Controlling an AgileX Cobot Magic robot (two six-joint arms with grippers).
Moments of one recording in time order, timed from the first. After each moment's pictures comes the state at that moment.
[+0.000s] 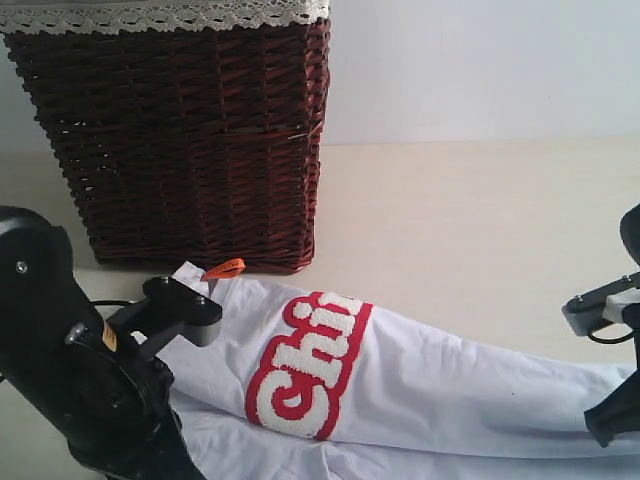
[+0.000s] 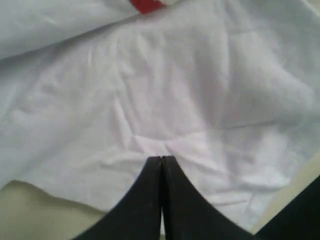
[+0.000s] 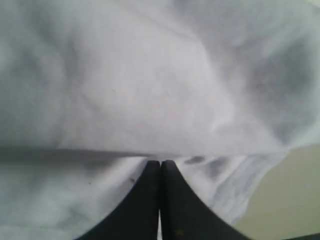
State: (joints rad) left arm -0.70 1.59 -0.74 -0.35 0.74 0.28; right arm 0.23 1.69 -0.70 -0.34 0.98 0.30
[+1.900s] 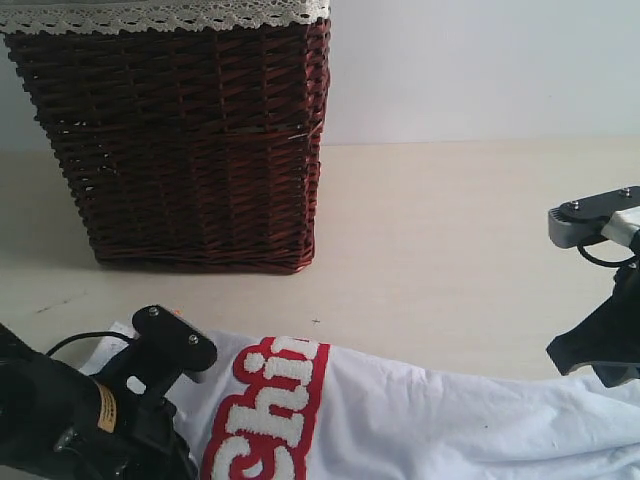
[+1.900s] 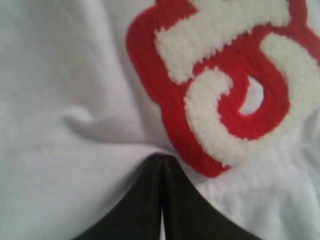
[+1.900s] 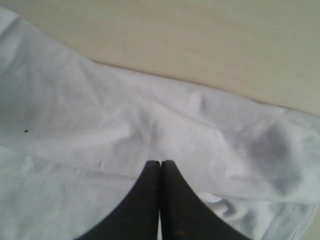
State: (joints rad) left arm -0.83 1.59 -0.54 -0.19 0.30 0.04; right arm 0.23 1.36 -0.70 0.02 0.84 -0.05
